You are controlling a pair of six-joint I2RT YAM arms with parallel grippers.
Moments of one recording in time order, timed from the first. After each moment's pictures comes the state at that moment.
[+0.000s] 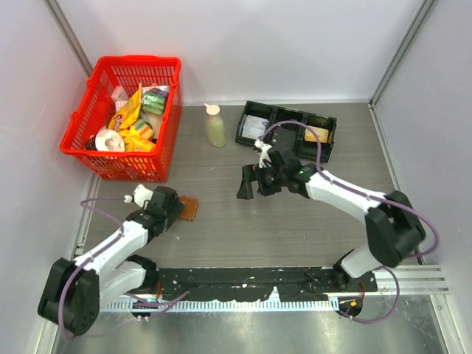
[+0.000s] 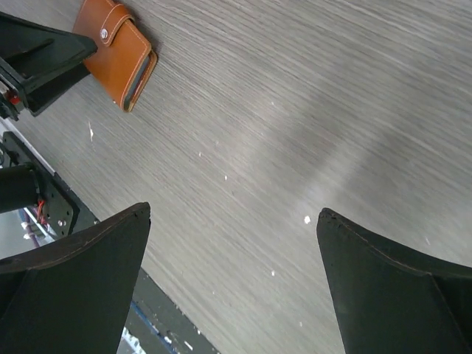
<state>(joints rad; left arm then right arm) -0.39 0.99 0.37 -0.33 -0.37 -1.25 0.61 1.46 0.95 -0.26 -0.34 0.41</state>
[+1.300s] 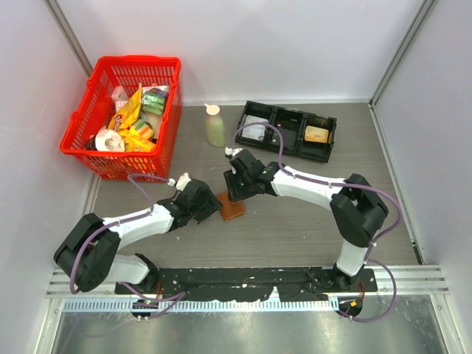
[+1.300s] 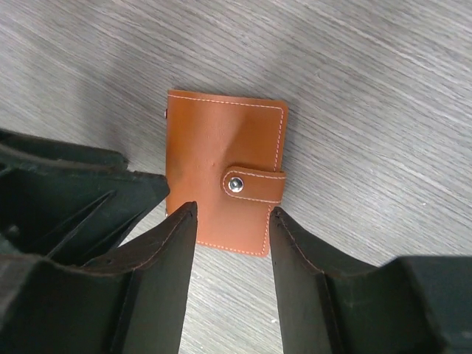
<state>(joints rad) -0.68 1.34 0.56 -0.11 -0.19 -1.18 0.83 1.74 1.19 -0.36 -0.01 0.41</state>
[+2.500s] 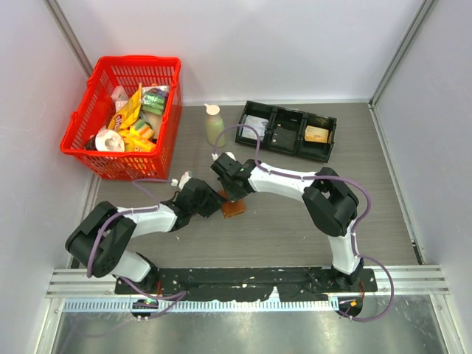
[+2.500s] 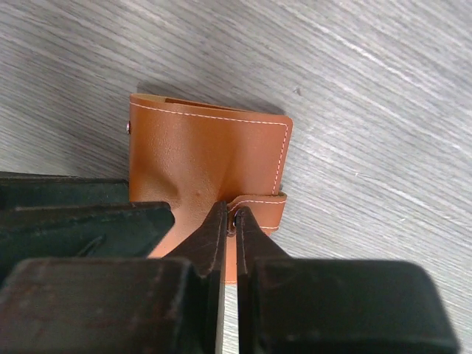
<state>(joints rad) -0.64 1.45 0.49 0.23 -0.08 -1.25 0.91 2.00 1.46 -0.58 0.18 0.38</state>
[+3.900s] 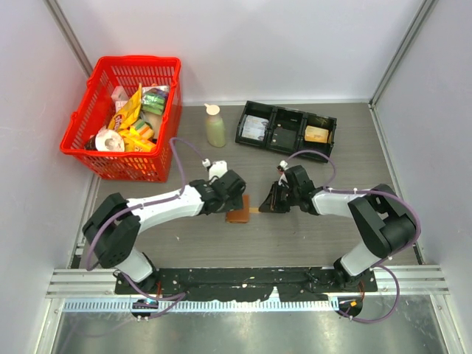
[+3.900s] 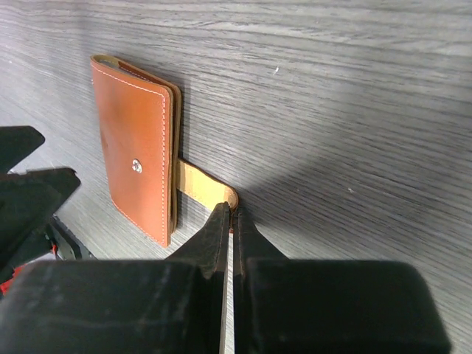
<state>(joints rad) -0.86 1.54 0.94 -0.47 -0.38 -0.93 0.50 1.57 0.62 0.10 -0.40 0.67</state>
